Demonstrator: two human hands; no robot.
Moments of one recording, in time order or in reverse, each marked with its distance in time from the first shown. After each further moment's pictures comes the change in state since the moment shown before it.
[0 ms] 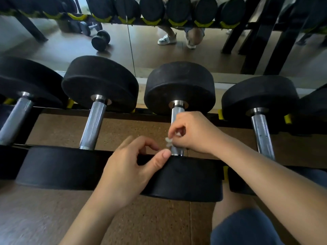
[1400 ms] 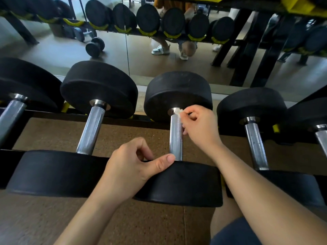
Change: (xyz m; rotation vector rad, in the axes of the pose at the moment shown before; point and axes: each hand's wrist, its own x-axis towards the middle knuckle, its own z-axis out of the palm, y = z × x) left_hand 0.008 0.002 -0.008 -0.196 -0.024 -0.127; right_hand 0.017 0.019 0.019 0.217 0.606 0.248
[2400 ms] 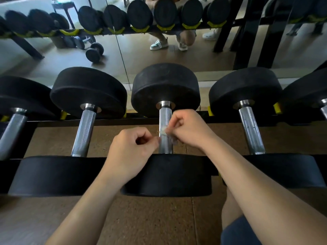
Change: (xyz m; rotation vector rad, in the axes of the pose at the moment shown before) left_hand 0.021 0.028 0.029 0.154 0.020 0.032; right_hand -0.020 -0.009 -0.029 0.163 -0.420 0.216
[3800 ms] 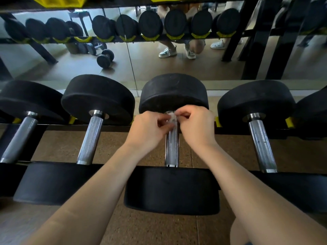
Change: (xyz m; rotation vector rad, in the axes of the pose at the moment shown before) left_hand 0.076 -0.002 0.018 0.192 0.036 0.220; right_hand 0.033 0.003 0.008 -0.153 0.499 -0.254
